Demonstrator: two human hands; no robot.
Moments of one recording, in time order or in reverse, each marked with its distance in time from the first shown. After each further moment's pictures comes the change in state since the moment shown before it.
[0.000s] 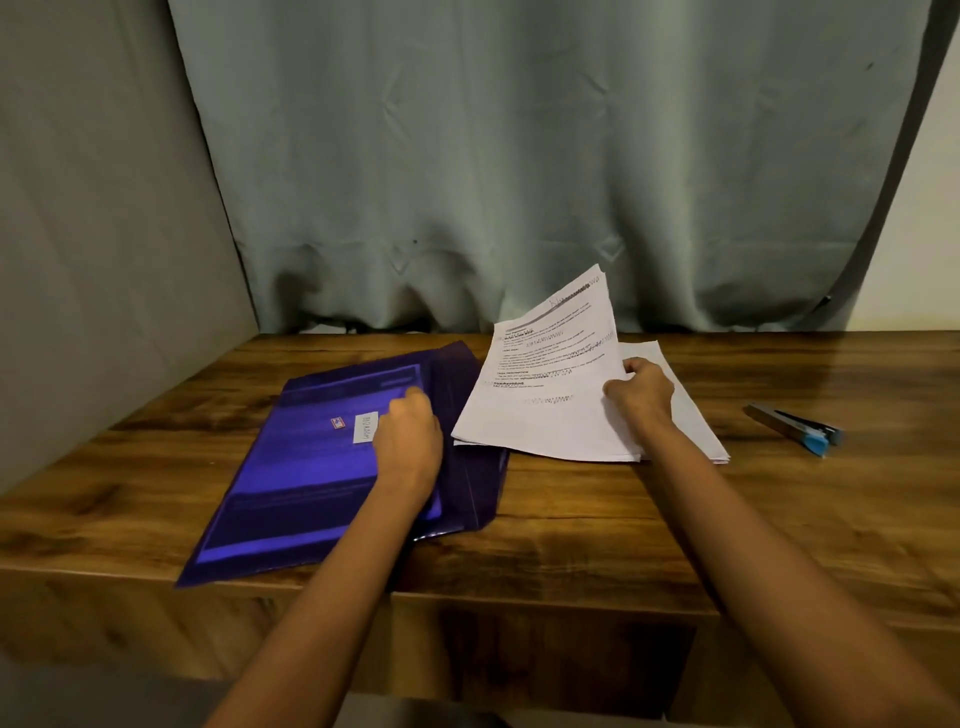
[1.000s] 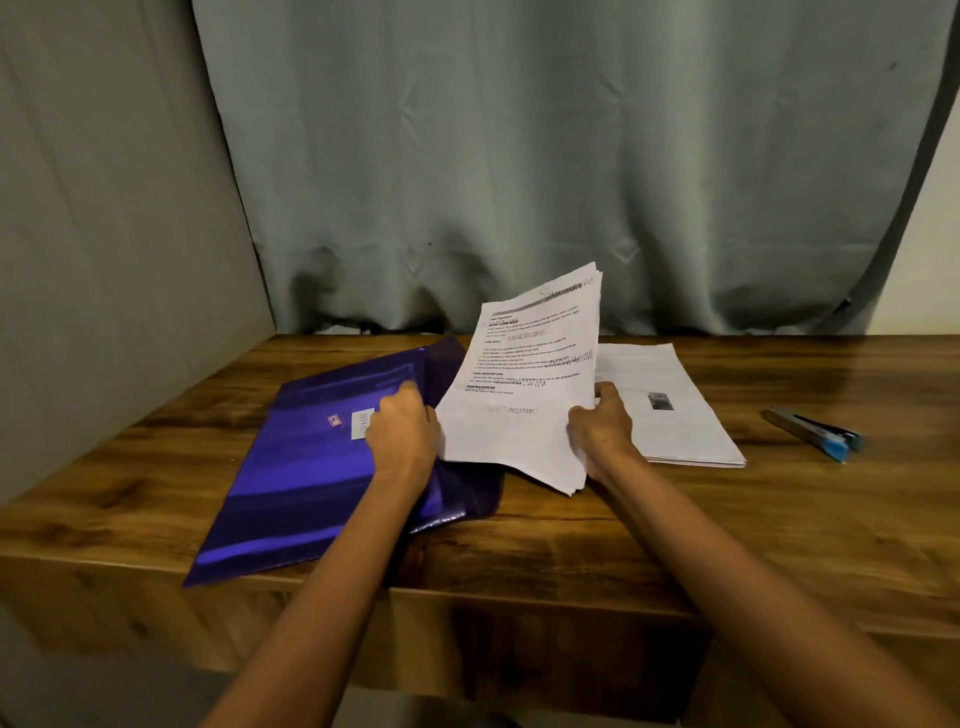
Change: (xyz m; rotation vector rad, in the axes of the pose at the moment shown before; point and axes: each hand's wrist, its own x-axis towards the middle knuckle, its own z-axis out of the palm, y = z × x) left_hand 0.009 -0.013 -0.011 -0.033 0.024 -0.089; right_hand -0.054 -0.012 0.037 0.184 -0.167 0.160
